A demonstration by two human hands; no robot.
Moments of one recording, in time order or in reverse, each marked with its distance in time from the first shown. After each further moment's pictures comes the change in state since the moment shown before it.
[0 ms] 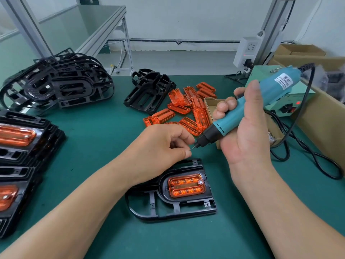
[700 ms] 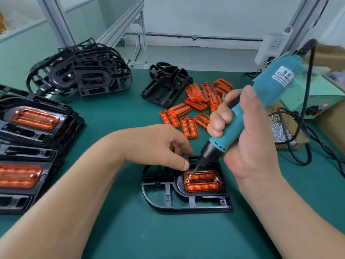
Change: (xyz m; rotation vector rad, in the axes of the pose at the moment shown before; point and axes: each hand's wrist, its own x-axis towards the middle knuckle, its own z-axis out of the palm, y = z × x) left_hand -0.004 -0.004 -0.048 0.218 -0.454 -0.117; right_hand -0.032 0.014 0.019 -0.104 -0.326 0.143
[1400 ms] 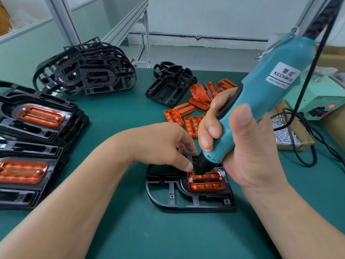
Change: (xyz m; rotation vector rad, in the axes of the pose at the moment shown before) left_hand 0.000 0.010 0.003 0.005 0.039 -0.018; right_hand -0.015 -0.001 0.017 -0.157 -0.299 -0.049
